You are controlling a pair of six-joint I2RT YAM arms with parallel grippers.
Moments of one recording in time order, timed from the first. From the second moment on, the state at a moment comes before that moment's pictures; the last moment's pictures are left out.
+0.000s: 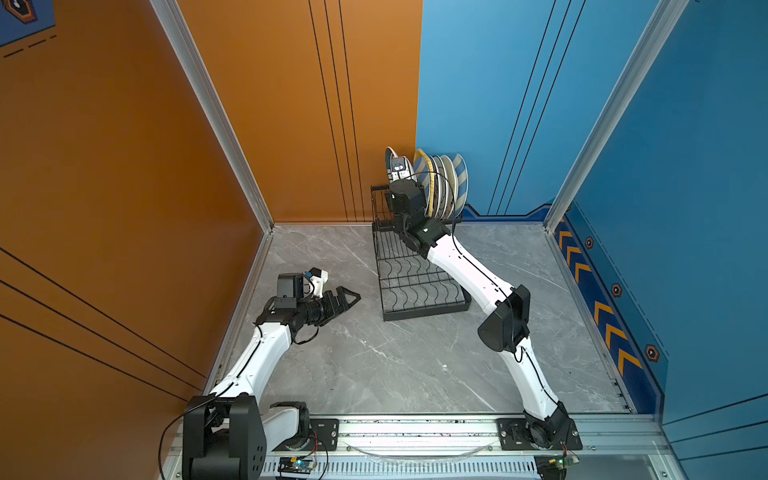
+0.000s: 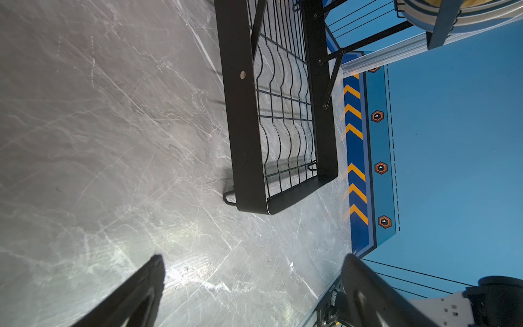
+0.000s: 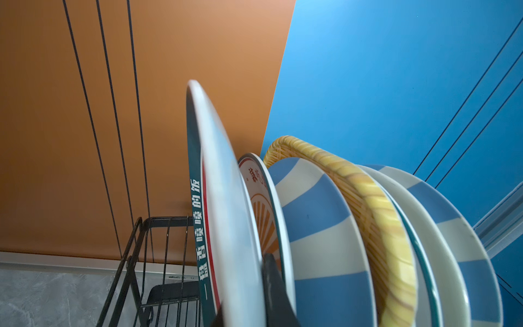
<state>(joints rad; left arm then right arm) 0.01 1.17 0.70 -0.35 0.72 -0.52 0.72 2.33 2.49 -0.23 0.79 -0.12</state>
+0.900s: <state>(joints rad) 0.01 1.15 0.67 -0.35 0.72 -0.52 0.75 2.34 2.56 -0.31 0.92 -0.10</state>
